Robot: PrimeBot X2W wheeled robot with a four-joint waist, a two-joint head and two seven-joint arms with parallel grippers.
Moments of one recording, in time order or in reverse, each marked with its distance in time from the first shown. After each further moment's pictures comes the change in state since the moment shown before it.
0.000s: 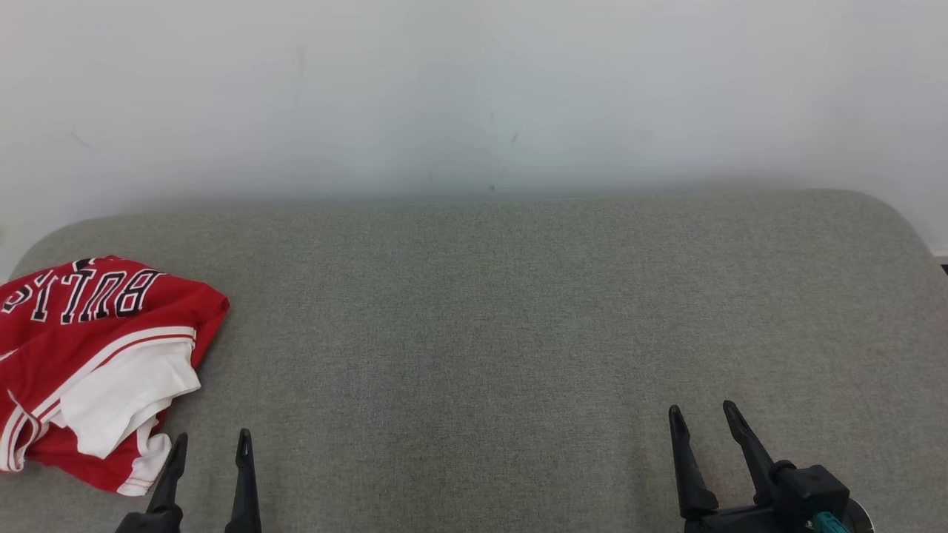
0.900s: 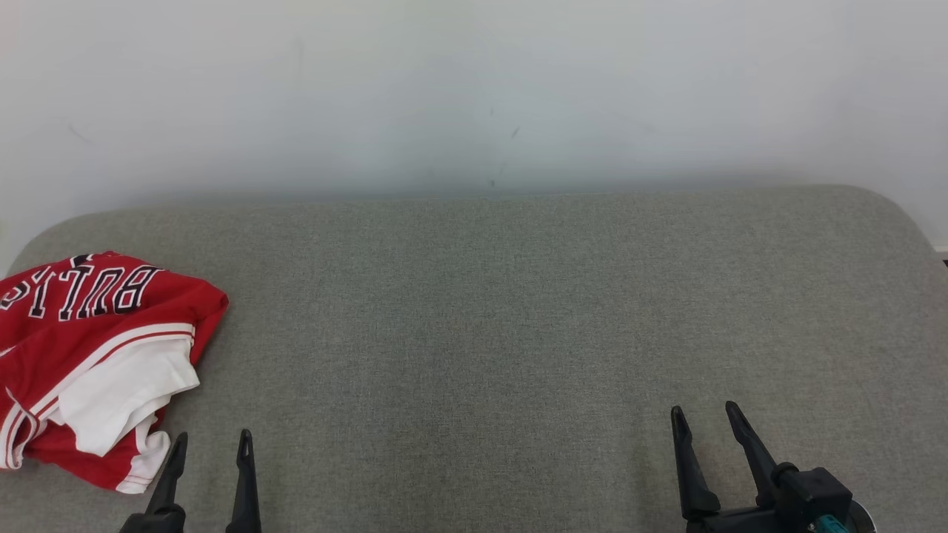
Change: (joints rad) left arm 0.003 -0.006 0.012 -0.002 0.049 -0.010 -0.012; right arm 0.006 0.000 -0.004 -0.003 -0.014 0.000 -0.012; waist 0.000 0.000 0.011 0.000
